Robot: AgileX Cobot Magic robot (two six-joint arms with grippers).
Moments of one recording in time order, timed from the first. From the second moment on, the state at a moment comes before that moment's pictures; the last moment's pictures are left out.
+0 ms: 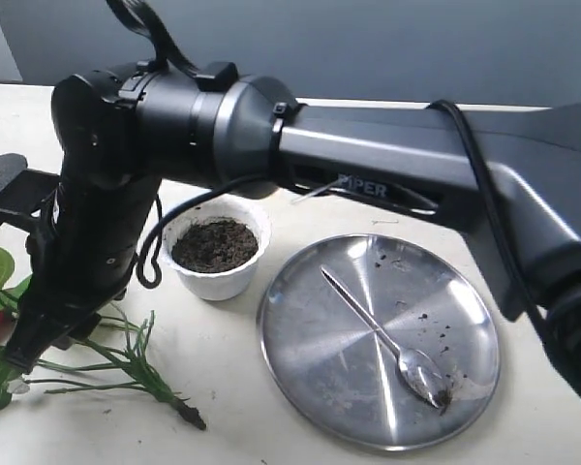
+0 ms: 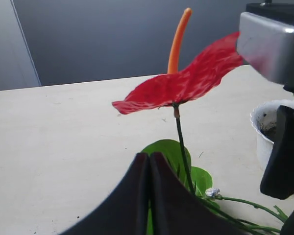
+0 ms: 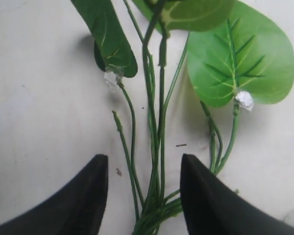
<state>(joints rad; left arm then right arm) -0.12 0.00 0.00 0.08 0.25 -0.04 1.05 2.18 -1.86 0.29 0.97 -0.43</state>
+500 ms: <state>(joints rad) -0.12 0.00 0.00 0.08 0.25 -0.04 1.06 2.27 -1.86 0.28 0.92 -0.43</state>
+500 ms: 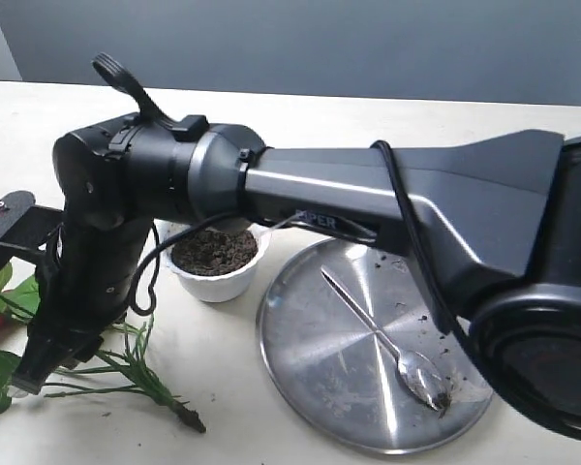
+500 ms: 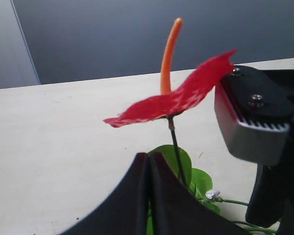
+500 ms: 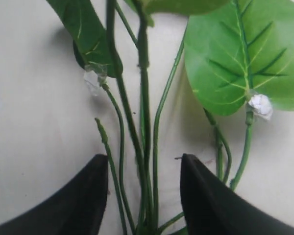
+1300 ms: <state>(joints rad) -0.12 0.00 0.00 0.08 0.25 -0.04 1.06 2.36 -1.87 0.26 0.76 -0.43</state>
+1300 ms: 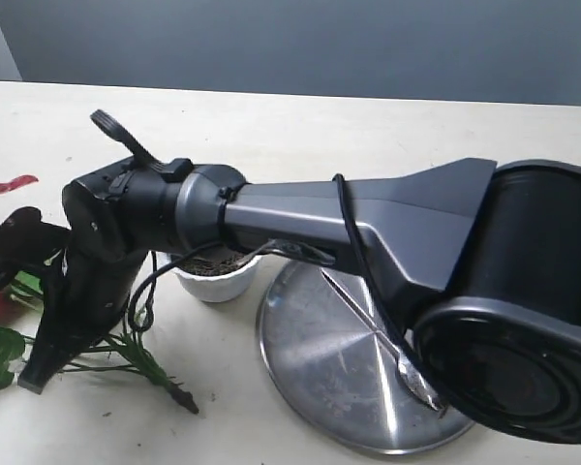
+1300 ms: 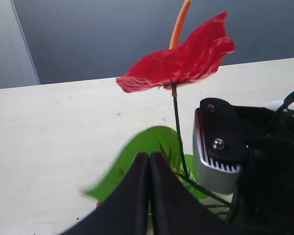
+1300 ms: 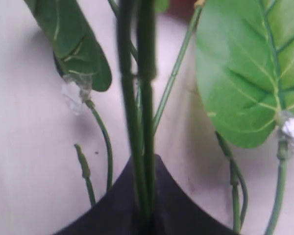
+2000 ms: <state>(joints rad) -0.12 0.00 0.00 0.08 0.25 -0.04 0.75 1.93 -1.60 0.53 0.23 -0.43</state>
